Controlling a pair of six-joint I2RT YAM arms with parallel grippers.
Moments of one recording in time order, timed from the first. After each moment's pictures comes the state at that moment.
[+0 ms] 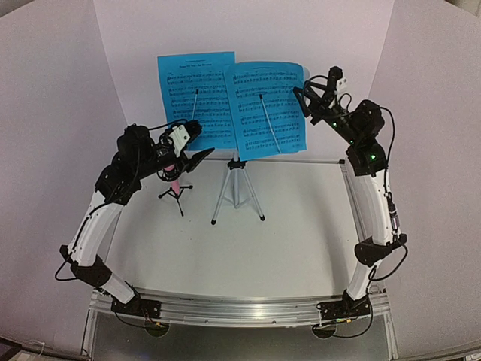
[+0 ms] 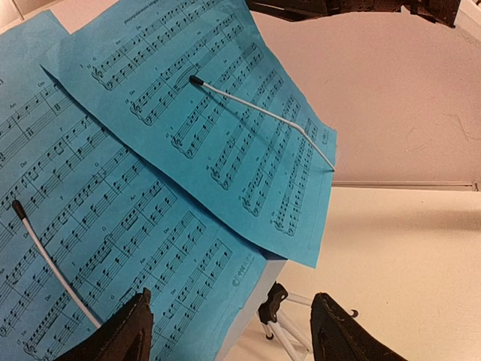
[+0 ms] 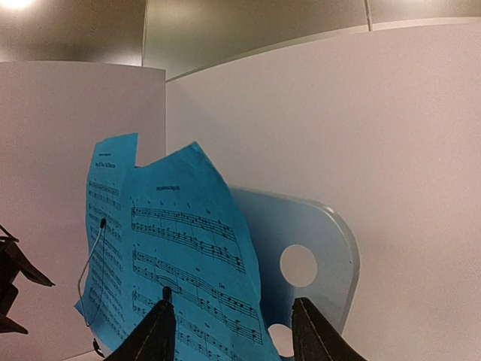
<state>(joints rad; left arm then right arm) -0.71 1.57 2.12 -0.62 0.22 0.50 0.40 1.87 2.57 -0.36 -0.36 0.10</state>
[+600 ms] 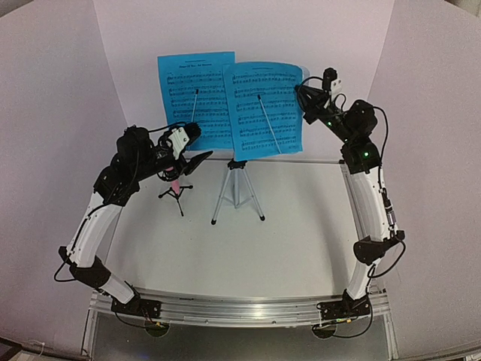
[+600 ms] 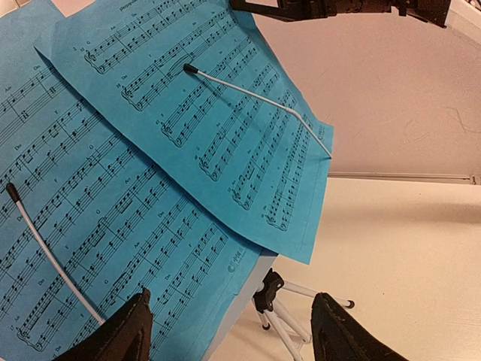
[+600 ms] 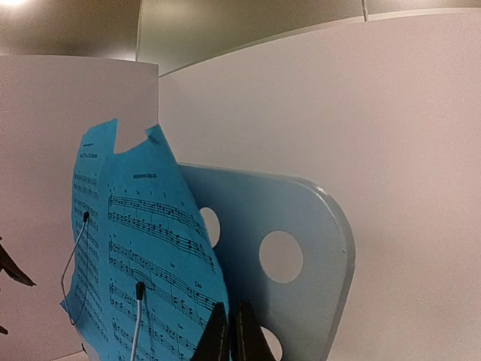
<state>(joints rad) -0.71 1.55 2.10 -0.66 0.21 0.50 0.40 1.89 2.52 -0.30 -0.36 0.09</state>
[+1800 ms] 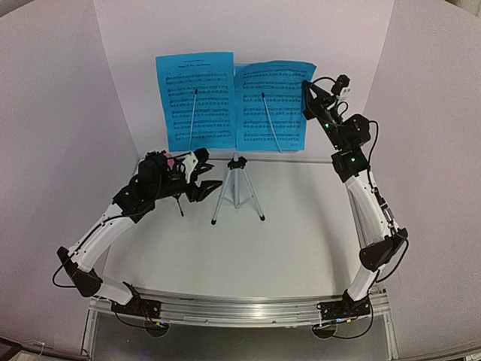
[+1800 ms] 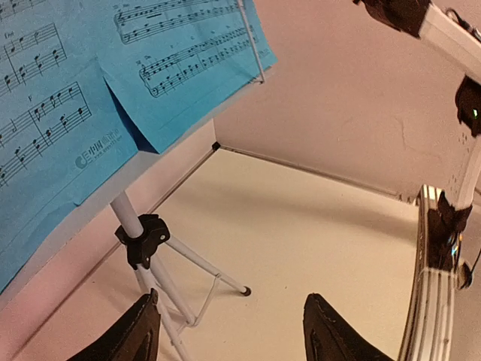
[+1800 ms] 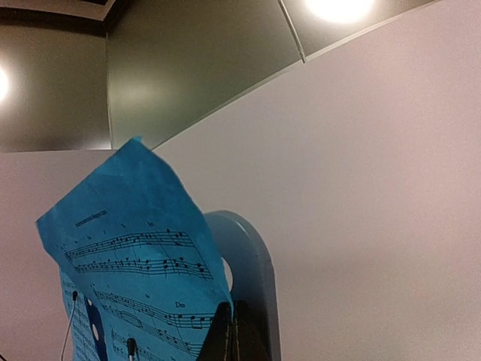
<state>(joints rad) -0.71 1.41 1.57 -0.39 0.36 0.18 0.40 1.79 2.13 0.24 -0.18 0.34</state>
